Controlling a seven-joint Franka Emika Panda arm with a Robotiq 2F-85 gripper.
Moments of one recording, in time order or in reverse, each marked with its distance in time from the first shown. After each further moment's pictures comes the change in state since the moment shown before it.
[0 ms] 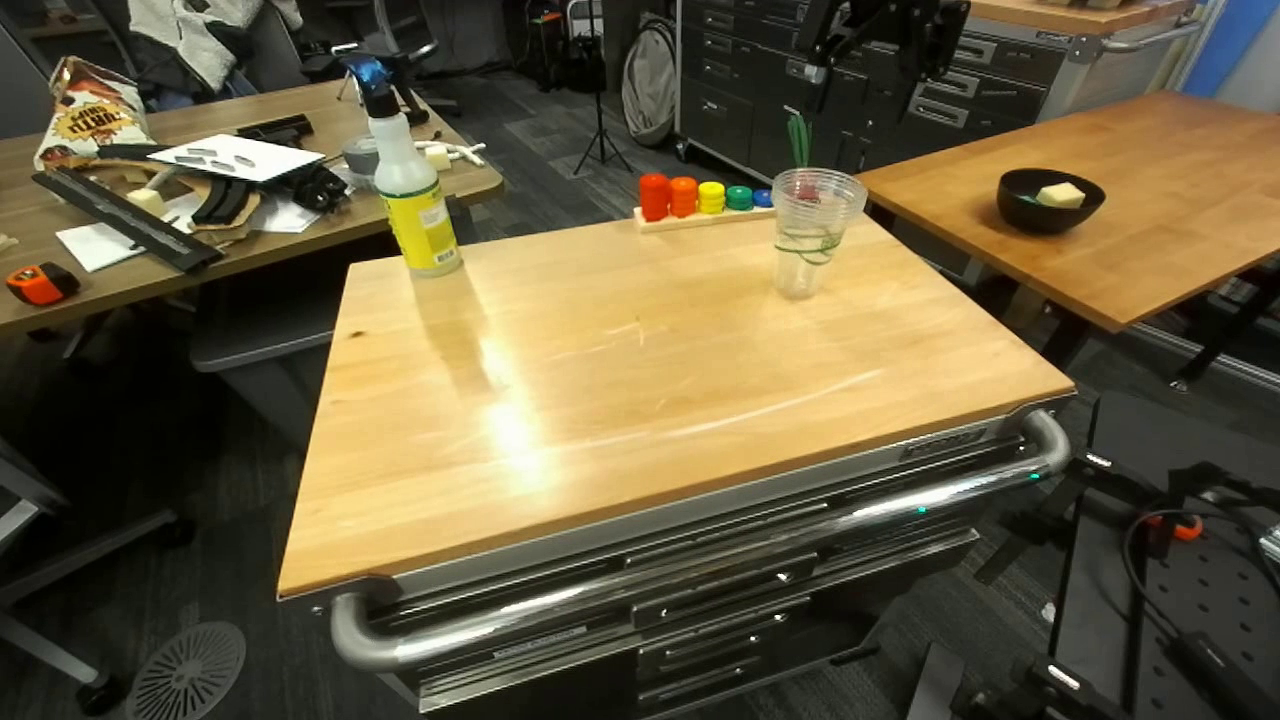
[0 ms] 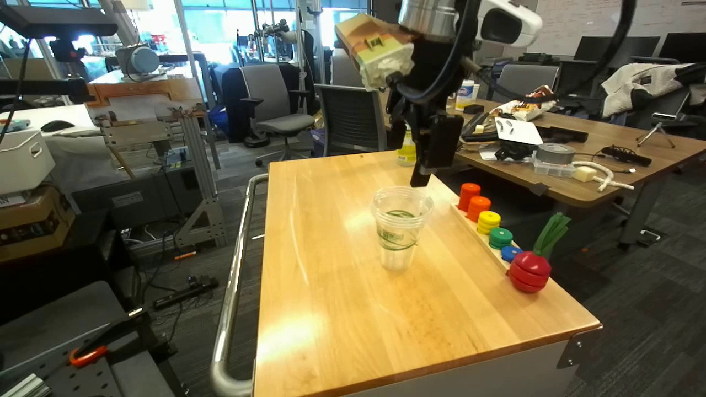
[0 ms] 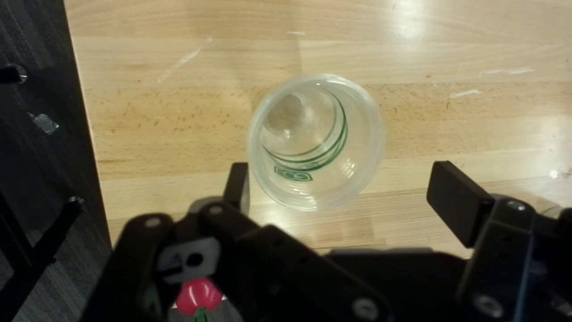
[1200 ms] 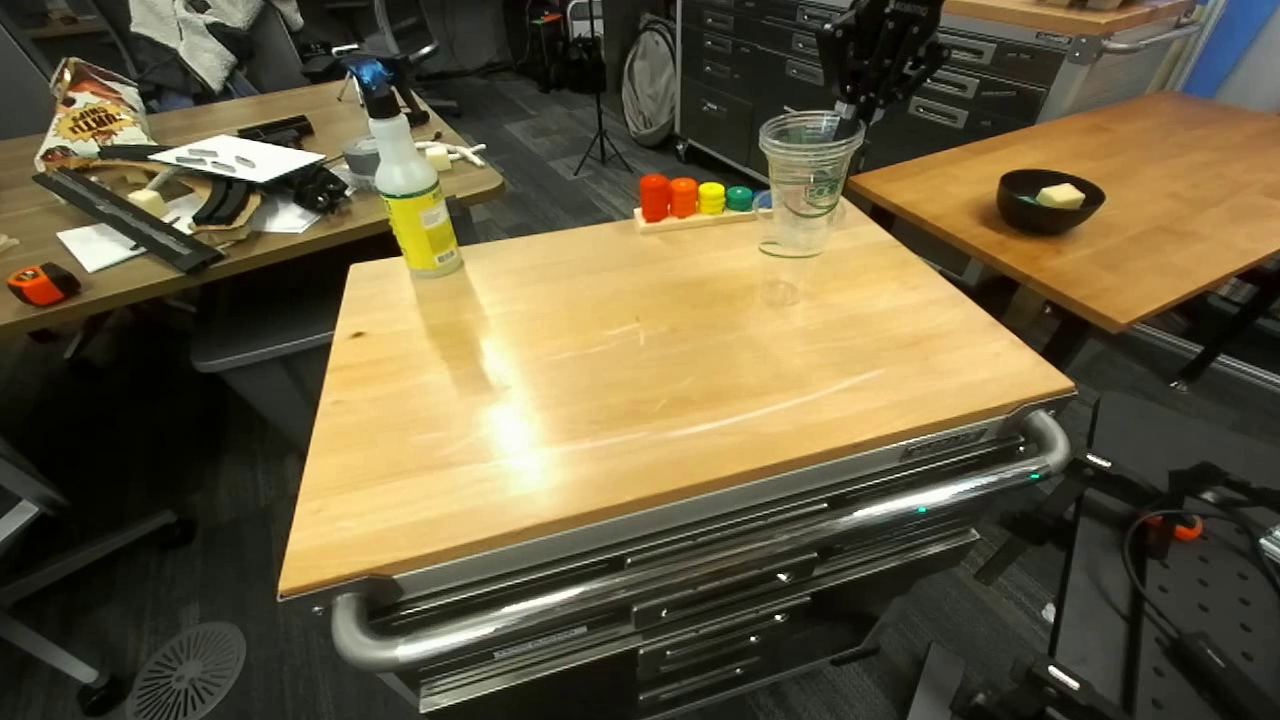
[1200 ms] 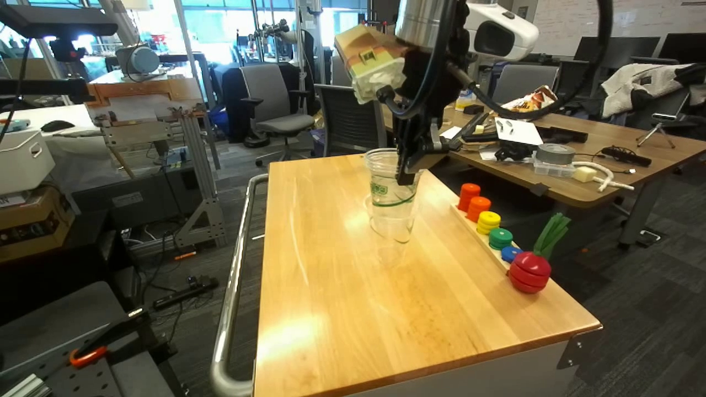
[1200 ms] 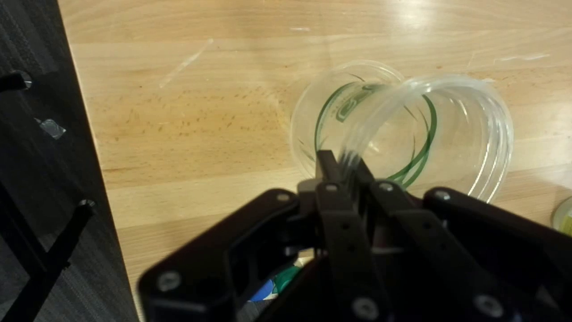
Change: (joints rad) arm 0.006 0.003 -0.007 -0.038 0.004 0.061 0.037
